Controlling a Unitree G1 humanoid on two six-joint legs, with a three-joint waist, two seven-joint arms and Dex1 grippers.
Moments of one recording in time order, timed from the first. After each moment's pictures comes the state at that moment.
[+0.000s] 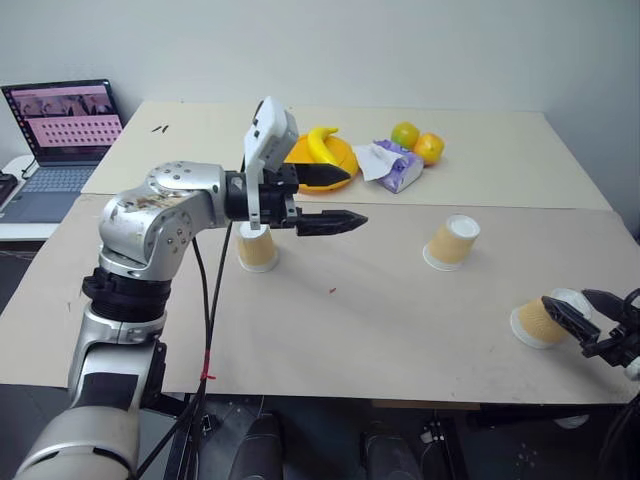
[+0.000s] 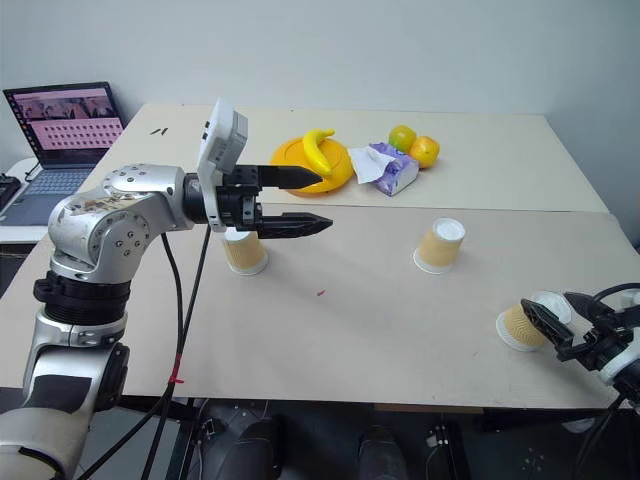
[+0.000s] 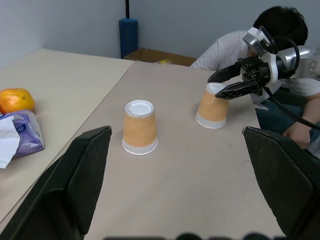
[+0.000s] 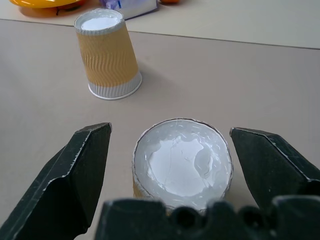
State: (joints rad) left arm -0.93 0.56 -0.09 -0.10 -0.63 0.82 -1.01; right arm 0.19 -0.72 -0.69 -0.12 0.60 0.46 0.79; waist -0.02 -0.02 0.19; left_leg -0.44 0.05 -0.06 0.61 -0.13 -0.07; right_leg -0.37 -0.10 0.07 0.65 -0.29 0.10
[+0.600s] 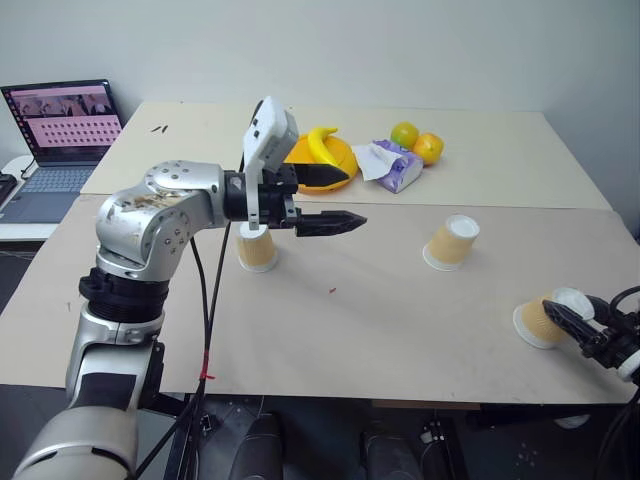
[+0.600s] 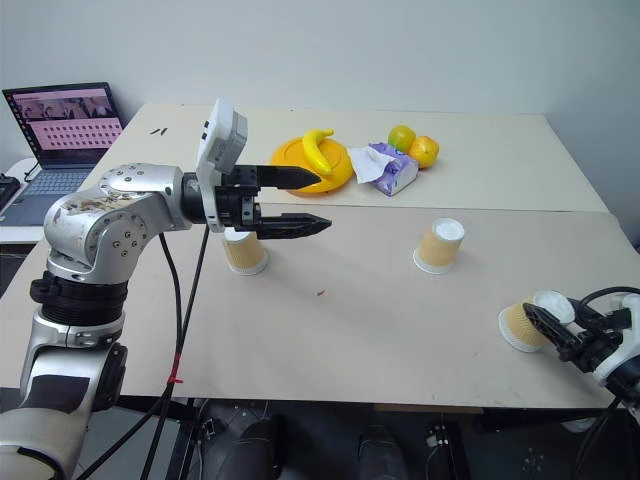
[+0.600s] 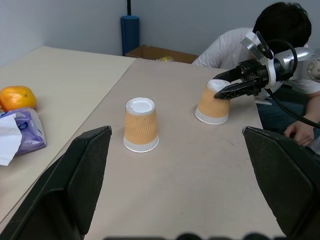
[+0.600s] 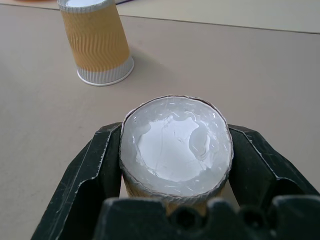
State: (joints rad) left arm -0.93 0.56 -0.09 -0.12 -0.63 0.83 -0.99; right arm 0.18 -0.72 -0.67 -0.07 0.56 0.42 0.79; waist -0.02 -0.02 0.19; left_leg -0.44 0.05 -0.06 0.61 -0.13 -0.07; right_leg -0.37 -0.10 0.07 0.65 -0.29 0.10
